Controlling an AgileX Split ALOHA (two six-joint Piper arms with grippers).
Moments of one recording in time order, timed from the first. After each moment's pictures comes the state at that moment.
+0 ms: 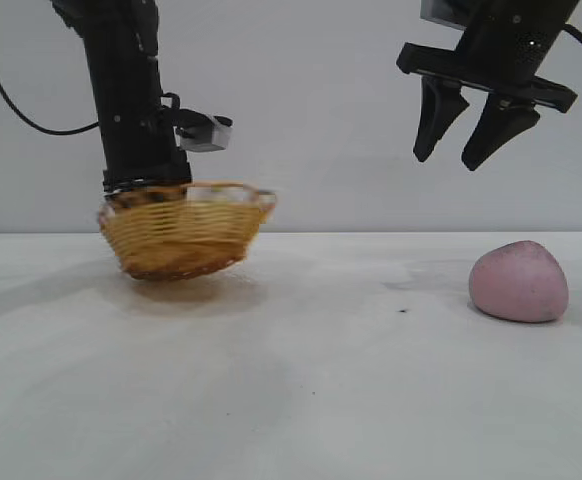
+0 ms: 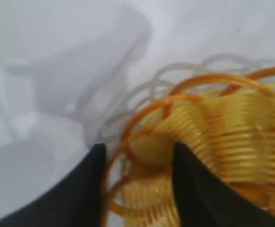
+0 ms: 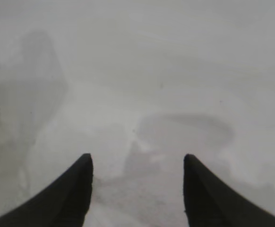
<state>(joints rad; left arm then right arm) -0.29 2.47 -2.16 -0.14 1.23 0.64 0.23 1.97 -1.44 0.41 0.62 -0.33</state>
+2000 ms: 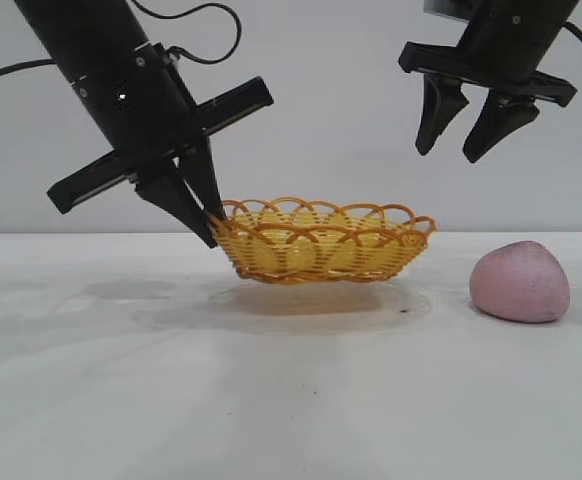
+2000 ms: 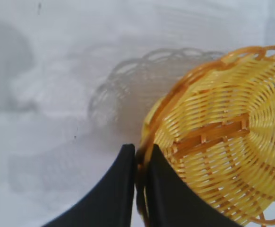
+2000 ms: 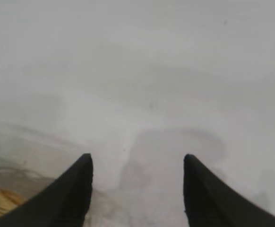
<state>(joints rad) -0.44 1.95 -1.18 -0.71 0.41 0.03 0.22 1.97 -1.44 0.41 0.55 -0.33</state>
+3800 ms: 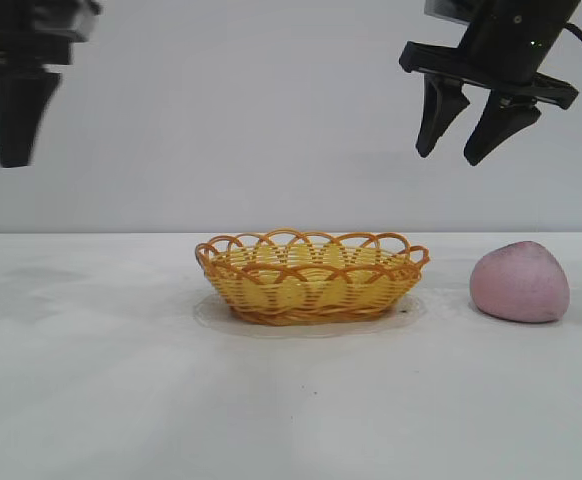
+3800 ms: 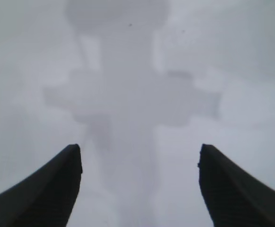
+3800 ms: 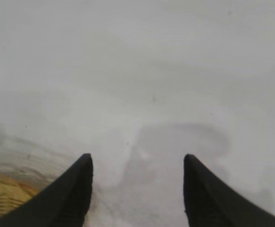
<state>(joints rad) -0.14 1.91 -1.52 0.06 1.17 0.17 0.22 1.97 -1.44 0.41 0.58 -0.33</state>
